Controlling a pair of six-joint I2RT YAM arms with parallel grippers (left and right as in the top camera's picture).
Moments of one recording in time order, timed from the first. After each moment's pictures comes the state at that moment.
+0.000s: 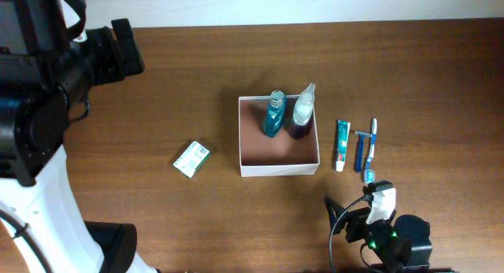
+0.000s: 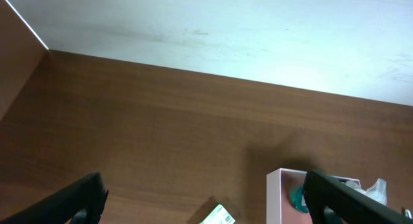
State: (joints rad) left arm -0.11 1.79 2.84 -1.69 -0.15 -0.22; right arm 0.04 0.01 0.18 -0.65 -0.35 0.16
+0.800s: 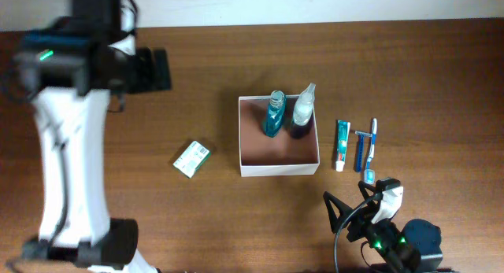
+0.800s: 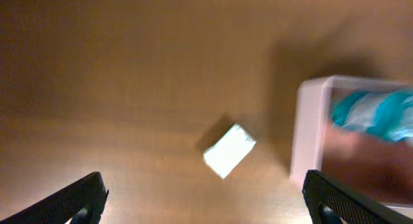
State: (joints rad) left arm -0.11 1.83 2.28 -1.63 -0.09 -0.20; right arm 0.04 0.01 0.25 -0.60 -0.42 0.29
